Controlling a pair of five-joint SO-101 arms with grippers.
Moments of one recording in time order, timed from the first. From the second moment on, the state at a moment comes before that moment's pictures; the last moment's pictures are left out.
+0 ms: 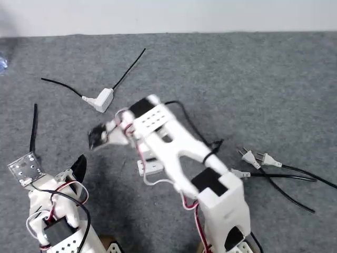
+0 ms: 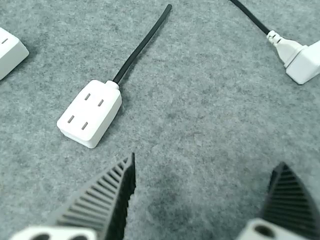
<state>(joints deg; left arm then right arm) -37.2 -103.7 96.9 62.4 7.8 -38.9 25.2 -14.7 83.8 62.7</state>
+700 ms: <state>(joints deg) -33.6 -103.7 96.9 62.5 7.8 -30.2 35.9 -15.6 76.8 53.8</state>
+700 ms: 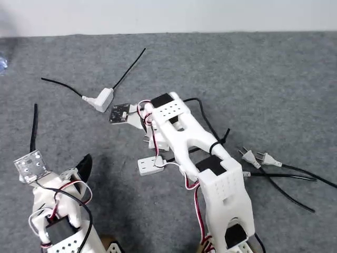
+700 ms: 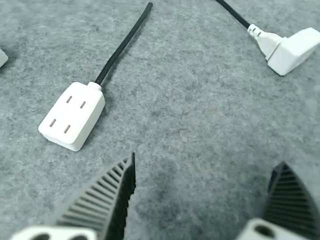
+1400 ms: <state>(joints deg) -33.3 -103.7 96.9 62.4 7.5 -22.1 -23.4 -7.5 100.1 30.1</state>
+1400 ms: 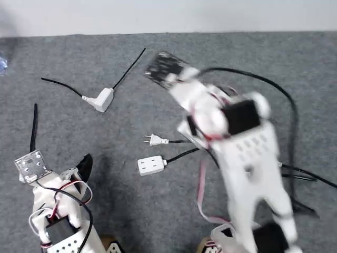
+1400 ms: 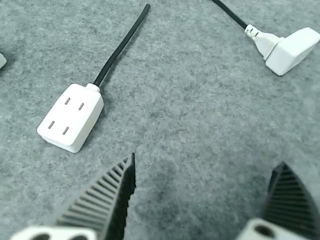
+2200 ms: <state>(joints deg) -33.2 -103.7 96.9 66.1 0.7 -5.9 -102.5 92.1 62.9 29.8</state>
